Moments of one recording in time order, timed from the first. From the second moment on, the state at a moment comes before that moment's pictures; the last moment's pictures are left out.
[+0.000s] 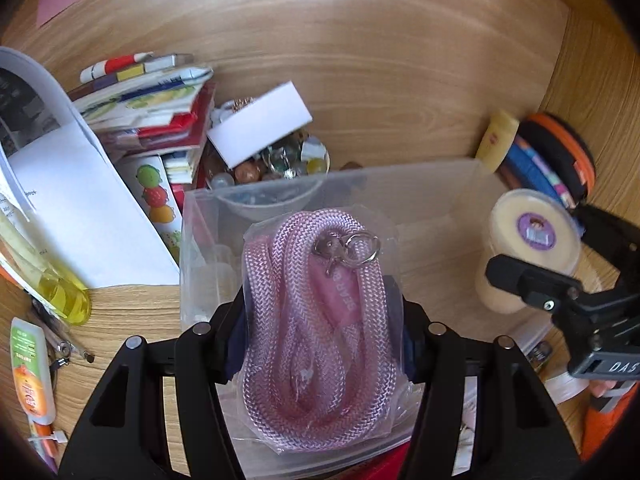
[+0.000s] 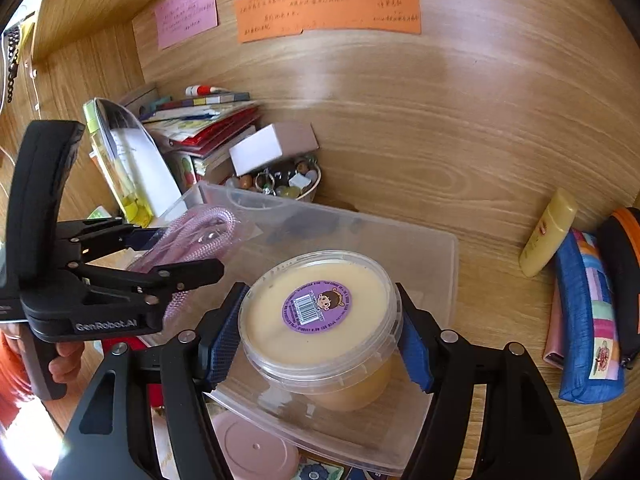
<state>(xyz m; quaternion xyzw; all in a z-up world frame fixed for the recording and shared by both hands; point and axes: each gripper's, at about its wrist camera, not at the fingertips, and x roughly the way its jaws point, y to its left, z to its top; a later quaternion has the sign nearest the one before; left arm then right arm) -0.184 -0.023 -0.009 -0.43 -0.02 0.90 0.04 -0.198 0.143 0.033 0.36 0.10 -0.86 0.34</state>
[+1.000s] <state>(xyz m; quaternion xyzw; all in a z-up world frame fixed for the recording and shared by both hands) -0.124 -0.011 0.031 -0.35 0.01 0.94 0.00 -0.168 0.156 0.063 0.29 0.10 -0.89 0.34</state>
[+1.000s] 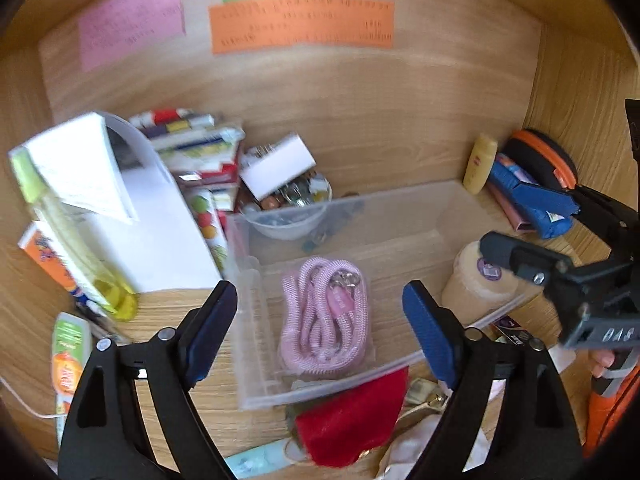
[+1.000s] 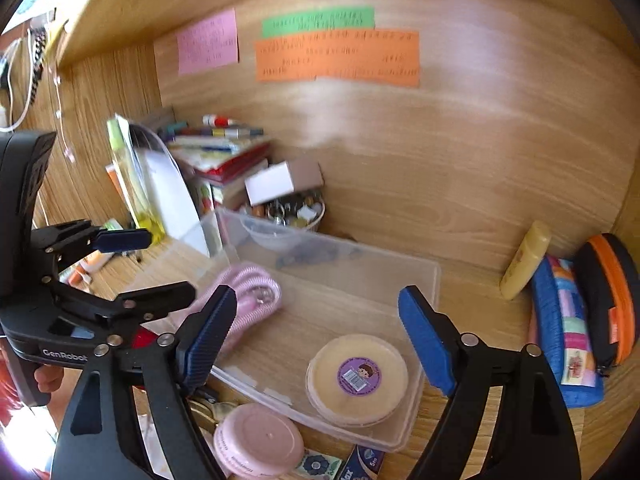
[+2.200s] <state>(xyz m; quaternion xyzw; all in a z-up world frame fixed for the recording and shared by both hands) -0.062 -0.039 -0.024 -0.40 -0.06 0.91 0.03 -0.085 0.236 0.008 0.31 0.13 -0.91 0.22</state>
